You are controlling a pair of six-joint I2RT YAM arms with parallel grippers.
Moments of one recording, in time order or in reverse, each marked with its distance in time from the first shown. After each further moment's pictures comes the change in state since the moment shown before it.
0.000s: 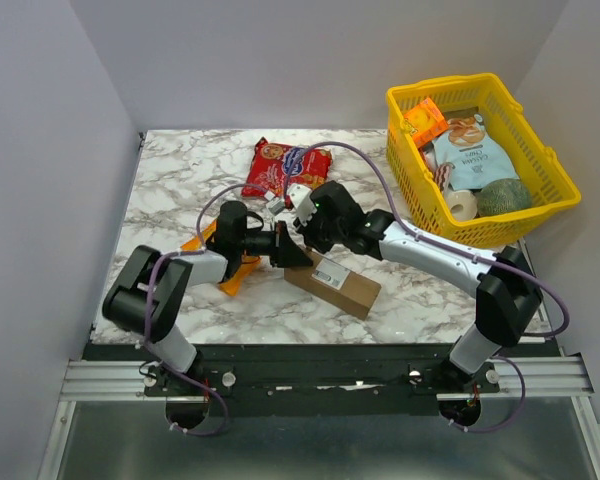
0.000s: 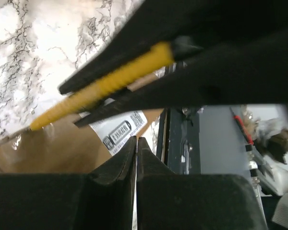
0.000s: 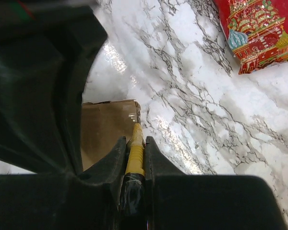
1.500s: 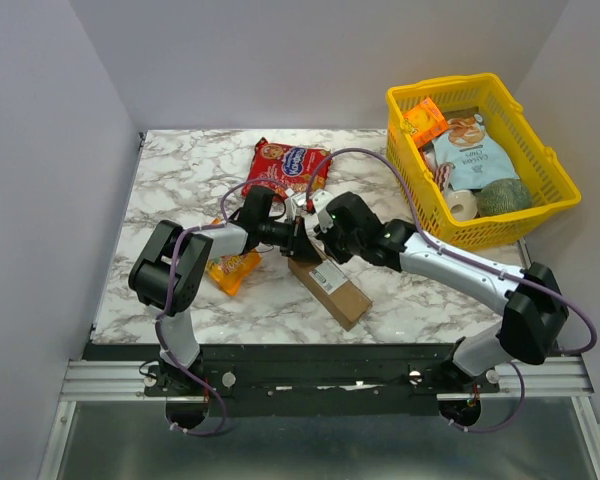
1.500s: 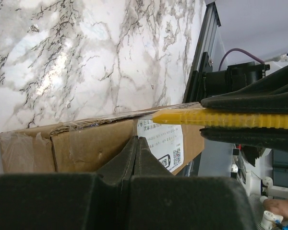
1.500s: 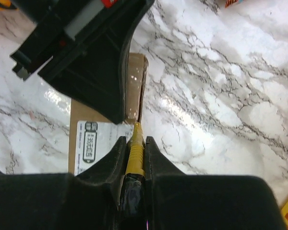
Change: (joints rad) left arm -0.051 0.277 0.318 -0.459 -0.094 0.114; right arm -0.003 -0.135 -0.115 -0.080 0.109 0.146
